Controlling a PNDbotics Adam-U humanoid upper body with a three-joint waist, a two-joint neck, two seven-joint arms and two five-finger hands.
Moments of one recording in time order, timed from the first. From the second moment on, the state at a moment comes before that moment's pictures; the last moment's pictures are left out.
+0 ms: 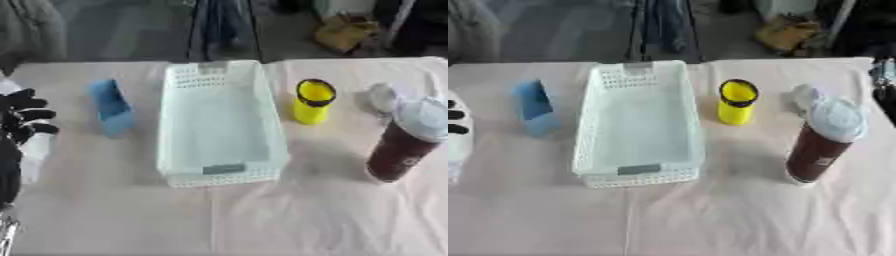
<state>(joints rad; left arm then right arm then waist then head) -0.05 0.26 0.19 -1.91 0.09 -0.09 0.03 -0.31 -0.42 -0.11 -1.84 0.28 0.02 -0.16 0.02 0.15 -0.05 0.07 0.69</state>
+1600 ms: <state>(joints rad) -0.05 0.26 0.19 -1.91 0.09 -0.08 0.02 -0.31 -0.42 -0.11 -1.84 0.28 0.03 -0.16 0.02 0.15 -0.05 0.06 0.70</state>
